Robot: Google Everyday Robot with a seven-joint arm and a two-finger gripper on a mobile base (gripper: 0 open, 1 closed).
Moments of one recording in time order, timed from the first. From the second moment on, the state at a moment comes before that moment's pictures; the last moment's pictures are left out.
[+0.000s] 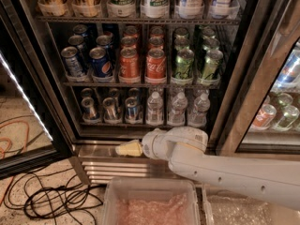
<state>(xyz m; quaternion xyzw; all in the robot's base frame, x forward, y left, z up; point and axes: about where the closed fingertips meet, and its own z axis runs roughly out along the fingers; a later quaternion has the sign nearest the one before) 0.580 0.031 0.632 -0.23 0.86 0.21 0.41</state>
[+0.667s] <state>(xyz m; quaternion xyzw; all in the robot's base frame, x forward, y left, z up) 0.601 0.037 0.624 -0.17 0.86 0.22 0.42</state>
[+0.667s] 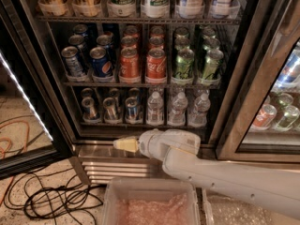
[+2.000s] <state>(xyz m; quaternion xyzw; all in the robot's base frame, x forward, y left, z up) 0.627 0.063 0.593 -0.15 0.84 0.21 0.47</state>
